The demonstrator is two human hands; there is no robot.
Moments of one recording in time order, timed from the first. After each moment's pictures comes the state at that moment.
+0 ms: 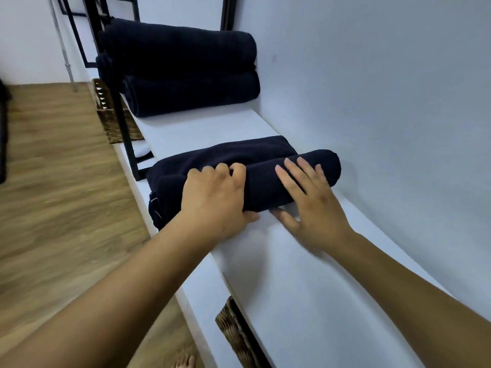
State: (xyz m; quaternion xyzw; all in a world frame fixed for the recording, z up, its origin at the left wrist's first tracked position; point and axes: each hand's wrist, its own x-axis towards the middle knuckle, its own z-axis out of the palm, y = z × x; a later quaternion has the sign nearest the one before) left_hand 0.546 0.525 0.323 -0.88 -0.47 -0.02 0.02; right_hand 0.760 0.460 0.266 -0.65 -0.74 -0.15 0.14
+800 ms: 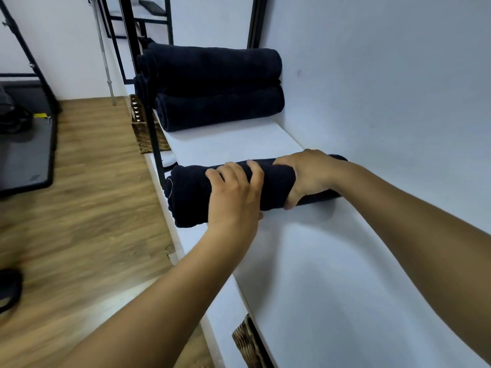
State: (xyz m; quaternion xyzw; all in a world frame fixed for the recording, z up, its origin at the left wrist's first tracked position) left_hand 0.564 0.543 0.296 -0.83 -0.53 -0.01 0.17; right_hand 0.743 0.571 0.352 -0.70 -0.70 0.14 -0.09
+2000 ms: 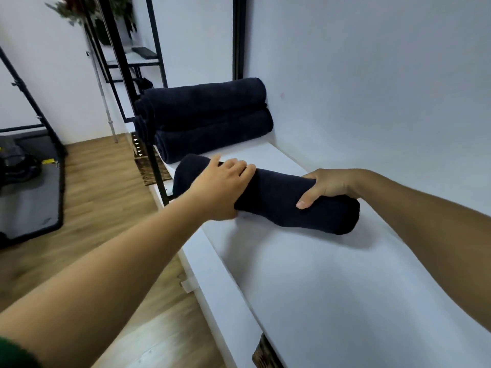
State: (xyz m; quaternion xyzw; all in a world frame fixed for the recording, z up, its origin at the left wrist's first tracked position) left_hand 0.538 0.641 0.314 -0.94 -0.28 -0.04 0.19; right_hand 0.796 0.551 0.353 -0.72 -0.51 0.45 0.08
